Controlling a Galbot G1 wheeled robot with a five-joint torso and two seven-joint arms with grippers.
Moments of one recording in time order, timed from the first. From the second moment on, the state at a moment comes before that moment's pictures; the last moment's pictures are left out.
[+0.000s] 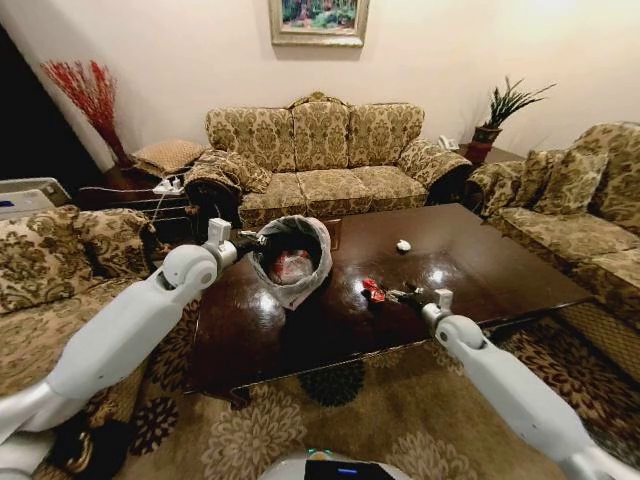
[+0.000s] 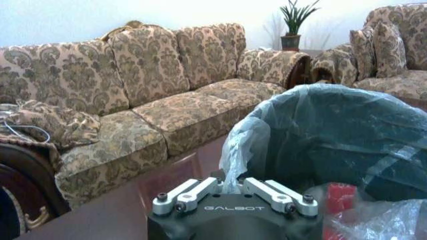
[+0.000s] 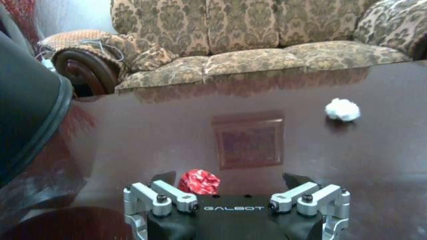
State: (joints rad) left arm 0.55 -0.68 -0.06 -1.89 -0.95 0.60 -0.12; right arm -0.78 0.85 0.01 1.45 0.87 -0.20 -0.01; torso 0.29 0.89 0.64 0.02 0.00
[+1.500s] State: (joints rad) left arm 0.53 -0.68 -0.05 -1.86 -0.95 0.59 -0.11; right arm -0.76 0.93 -0.03 1.40 0.88 -0.21 0.08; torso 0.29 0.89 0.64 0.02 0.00
